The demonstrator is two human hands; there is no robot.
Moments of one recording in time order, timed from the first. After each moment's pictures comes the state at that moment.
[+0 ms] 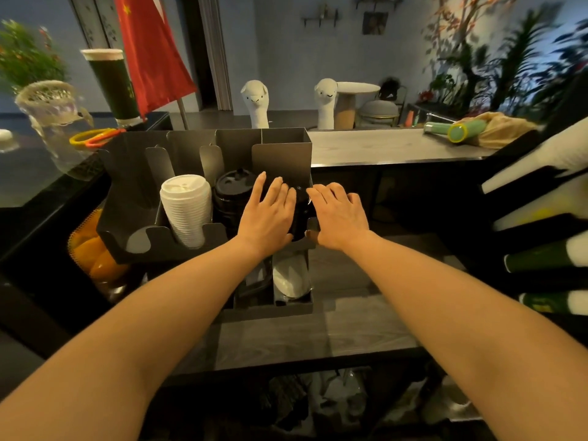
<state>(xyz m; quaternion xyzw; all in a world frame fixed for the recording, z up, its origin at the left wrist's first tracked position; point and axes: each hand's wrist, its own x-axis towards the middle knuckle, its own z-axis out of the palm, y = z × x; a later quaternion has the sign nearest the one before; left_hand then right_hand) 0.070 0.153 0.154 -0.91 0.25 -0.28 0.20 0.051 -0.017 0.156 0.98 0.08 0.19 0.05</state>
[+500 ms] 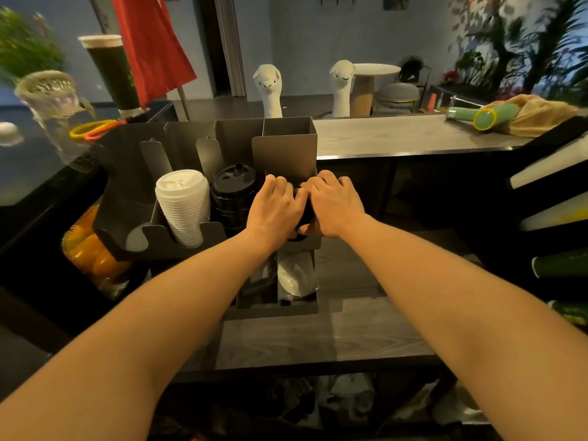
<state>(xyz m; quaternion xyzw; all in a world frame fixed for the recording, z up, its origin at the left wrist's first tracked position) 0.086 0.132 0.157 -0.90 0.23 -0.26 0.27 0.093 -0.019 0.159 0.96 0.15 0.18 0.11</state>
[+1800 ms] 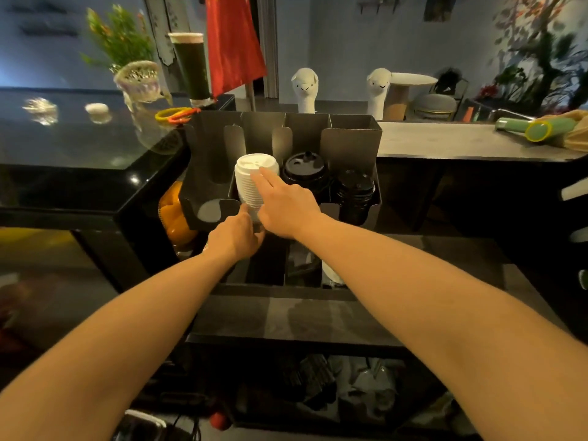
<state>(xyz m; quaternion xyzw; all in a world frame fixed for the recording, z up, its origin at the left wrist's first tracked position) 0.034 0.307 0.128 -0.98 -0.05 -0.02 -0.18 0.033 0.169 0.181 0.95 0.26 0.16 -0.08</state>
